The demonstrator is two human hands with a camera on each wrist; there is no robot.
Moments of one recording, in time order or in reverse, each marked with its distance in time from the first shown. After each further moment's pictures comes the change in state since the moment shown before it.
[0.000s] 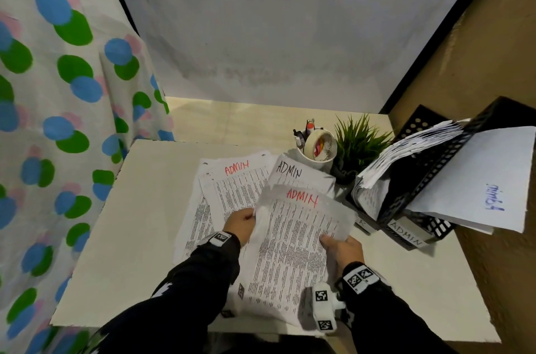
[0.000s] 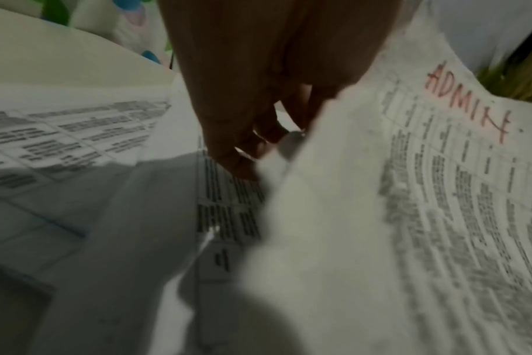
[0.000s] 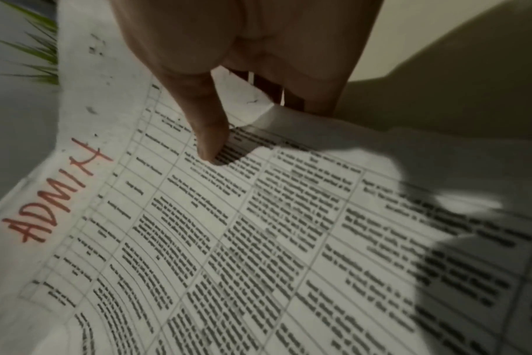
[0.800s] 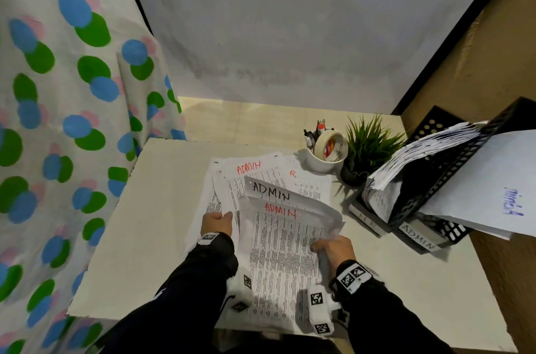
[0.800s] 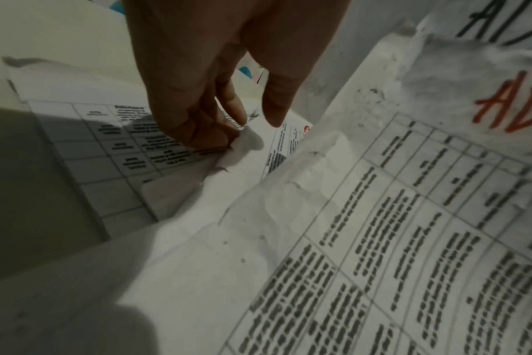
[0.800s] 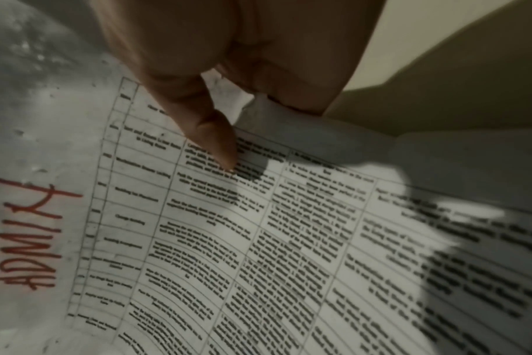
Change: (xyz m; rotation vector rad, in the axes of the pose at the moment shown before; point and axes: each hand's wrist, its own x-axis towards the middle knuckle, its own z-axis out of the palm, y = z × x) left_hand 0.012 -0.031 -0.038 -0.179 0.466 -0.271; right_hand -0.019 -0.007 0.026 -0.225 -0.103 0.077
